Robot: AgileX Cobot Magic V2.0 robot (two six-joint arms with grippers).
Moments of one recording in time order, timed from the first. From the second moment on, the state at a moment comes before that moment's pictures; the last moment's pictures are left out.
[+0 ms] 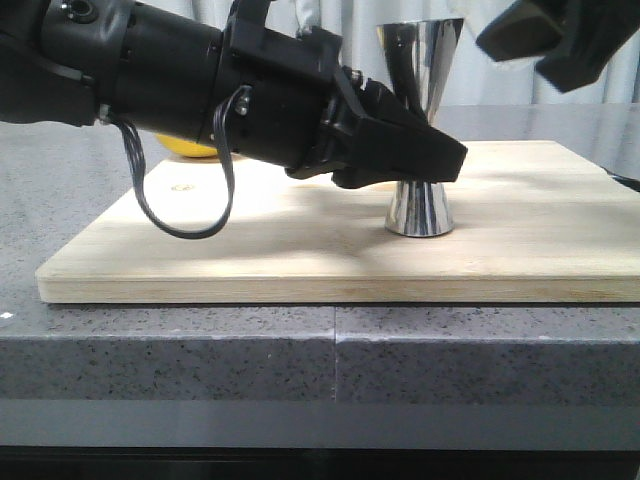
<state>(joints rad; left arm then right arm) -0.66 1.78 -0.98 1.21 -0.73 -0.90 0.42 1.19 -0.77 -0.90 0.00 0.06</state>
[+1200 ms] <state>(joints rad) -0.66 1.78 -0.98 1.22 -0.73 -0.90 0.18 1.51 -0.76 -0.40 -0.45 0.06</state>
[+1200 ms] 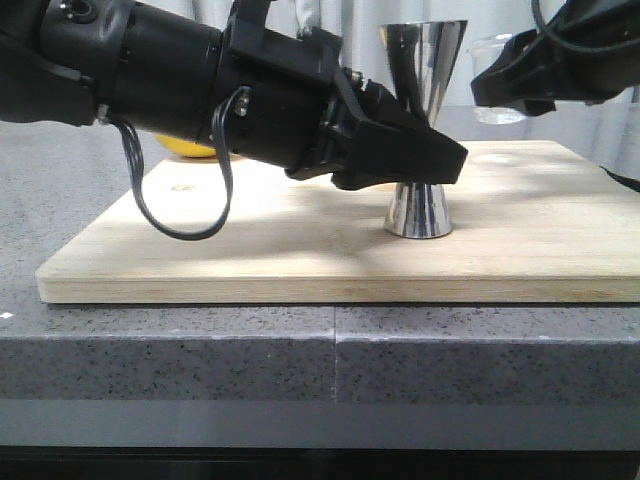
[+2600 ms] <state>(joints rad) -0.66 1.78 -0.98 1.22 -0.73 -0.90 0.12 1.69 -0.76 -0.35 -0.66 0.06</state>
